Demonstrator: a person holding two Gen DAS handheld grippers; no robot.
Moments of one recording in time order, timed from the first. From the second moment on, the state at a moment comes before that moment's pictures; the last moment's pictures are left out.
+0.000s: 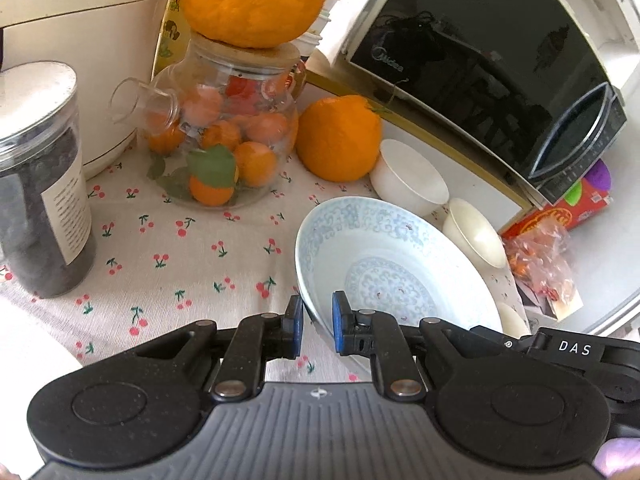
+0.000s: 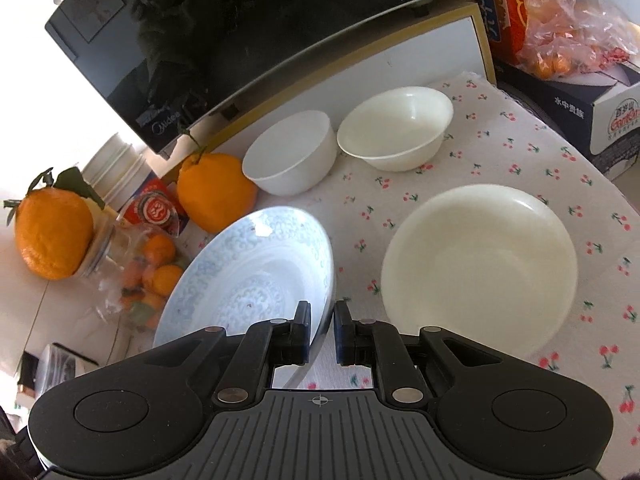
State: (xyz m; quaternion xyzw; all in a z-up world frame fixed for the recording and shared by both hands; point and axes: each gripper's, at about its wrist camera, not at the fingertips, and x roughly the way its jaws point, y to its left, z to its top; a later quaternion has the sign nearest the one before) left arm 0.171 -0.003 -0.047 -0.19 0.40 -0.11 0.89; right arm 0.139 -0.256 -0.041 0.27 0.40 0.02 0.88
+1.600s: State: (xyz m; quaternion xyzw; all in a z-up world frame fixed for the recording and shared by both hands) left arm 0.145 -0.005 -0.064 -0.12 0.48 -0.12 0.86; right arm 0.099 -0.253 -0.053 0.24 0.51 0.02 0.83
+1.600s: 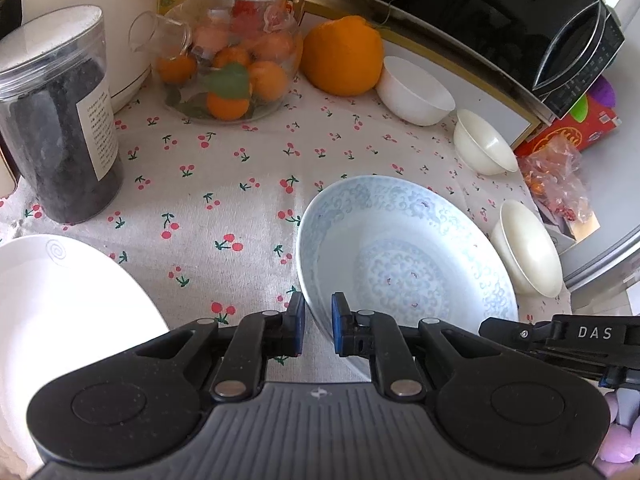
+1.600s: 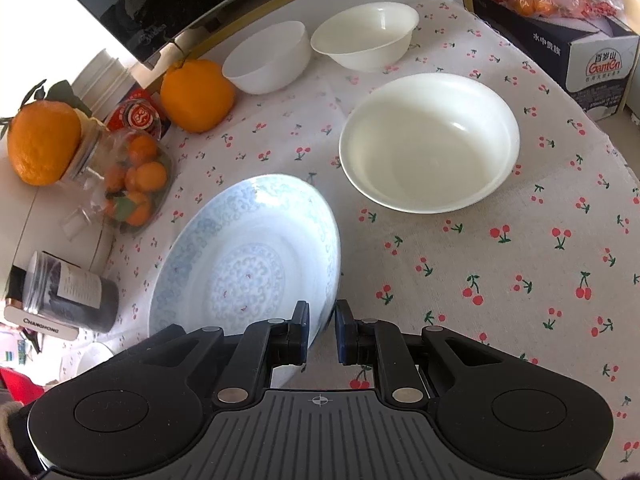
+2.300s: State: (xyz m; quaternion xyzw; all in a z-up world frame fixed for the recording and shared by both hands) left arm 0.147 -0.011 -0.065 -0.09 0.47 -0.11 0.87; right arm 0.106 -0.249 -0.063 0.24 0.51 0.03 0.82
